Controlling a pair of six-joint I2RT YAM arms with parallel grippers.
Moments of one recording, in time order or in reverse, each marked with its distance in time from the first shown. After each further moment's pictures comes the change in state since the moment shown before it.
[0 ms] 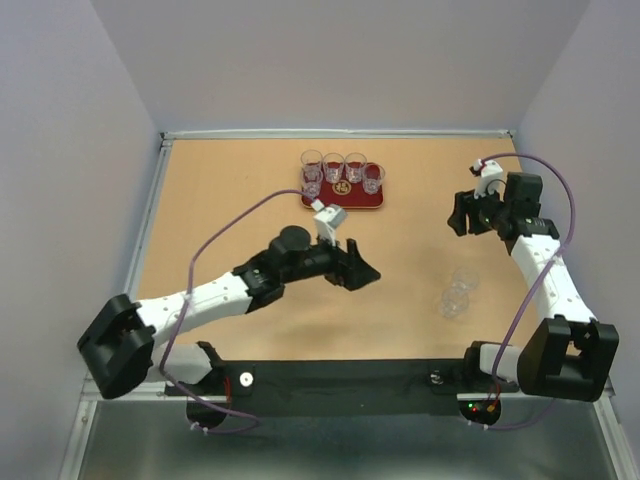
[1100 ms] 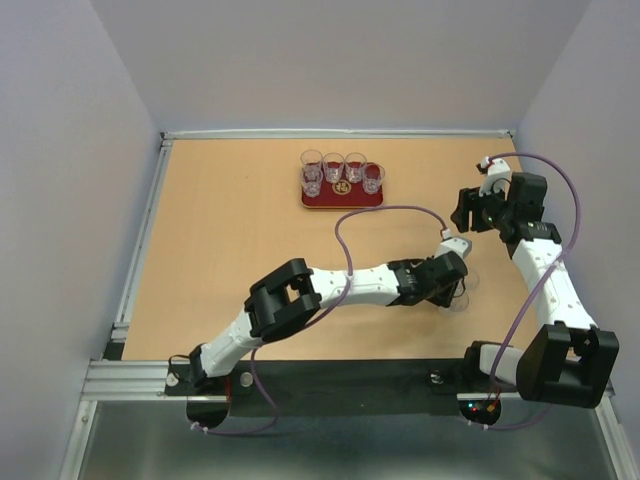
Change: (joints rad) left arm -0.466 1.062 1.067 -0.497 -0.483 -0.042; right arm -0.040 -0.042 -0.035 0.063 0.023 0.059
